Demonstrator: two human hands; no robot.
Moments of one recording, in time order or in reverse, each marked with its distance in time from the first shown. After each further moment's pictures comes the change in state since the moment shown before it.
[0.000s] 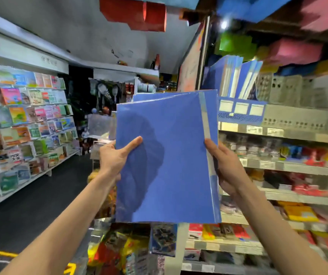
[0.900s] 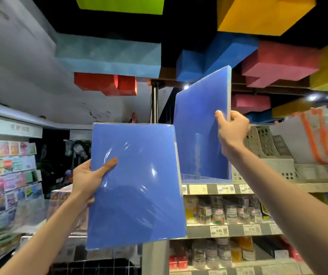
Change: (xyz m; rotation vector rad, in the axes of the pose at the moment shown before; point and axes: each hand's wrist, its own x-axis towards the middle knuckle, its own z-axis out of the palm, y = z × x) left_hand 0.127 0.055 0.156 -0.004 -0.135 0.289; right_hand 0.202 -0.199 -0.105 -0.347 0.721 -0.759
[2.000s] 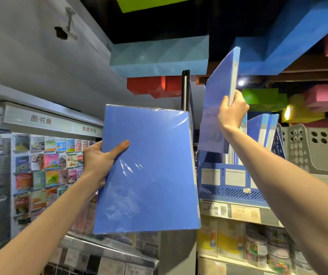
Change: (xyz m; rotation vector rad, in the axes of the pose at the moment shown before) left_hand 0.067 0.000 0.023 0.141 0.254 0.129; right_hand 0.095 0.106 0.181 0.104 -0.072 -0.166
